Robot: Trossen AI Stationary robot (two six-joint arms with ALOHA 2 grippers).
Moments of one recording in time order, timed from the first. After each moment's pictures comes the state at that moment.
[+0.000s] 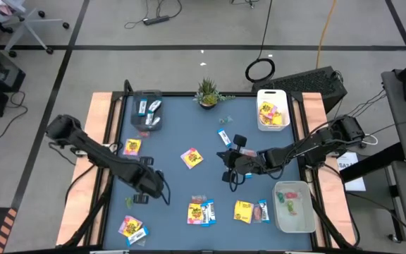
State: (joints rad) left arm -0.50 1.47 0.90 -0.96 -0.08 -0.43; right arm 0.24 1.55 0.75 0.21 0.63 0.07
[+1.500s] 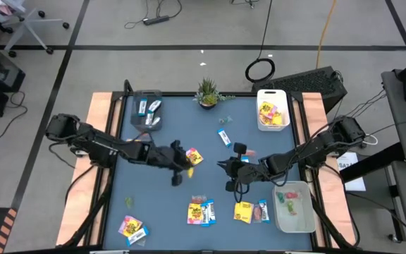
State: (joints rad) left arm -0.15 1.45 0.66 0.18 -0.12 -0.22; right arm 0.34 1.55 0.75 0.19 0.62 0.09
